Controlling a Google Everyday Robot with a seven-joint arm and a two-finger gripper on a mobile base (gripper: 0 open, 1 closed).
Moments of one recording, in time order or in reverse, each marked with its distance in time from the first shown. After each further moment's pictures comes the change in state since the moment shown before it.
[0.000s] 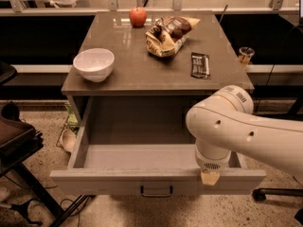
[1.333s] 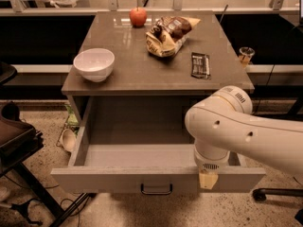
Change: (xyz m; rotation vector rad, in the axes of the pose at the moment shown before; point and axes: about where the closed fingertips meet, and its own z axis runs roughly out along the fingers) arm 0.001 0.001 -0.001 0.003 0.001 0.001
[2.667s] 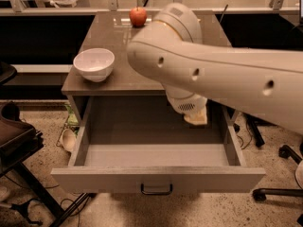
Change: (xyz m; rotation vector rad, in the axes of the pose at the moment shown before) arm -0.028 -0.078 -0.144 0.166 0.284 -0.030
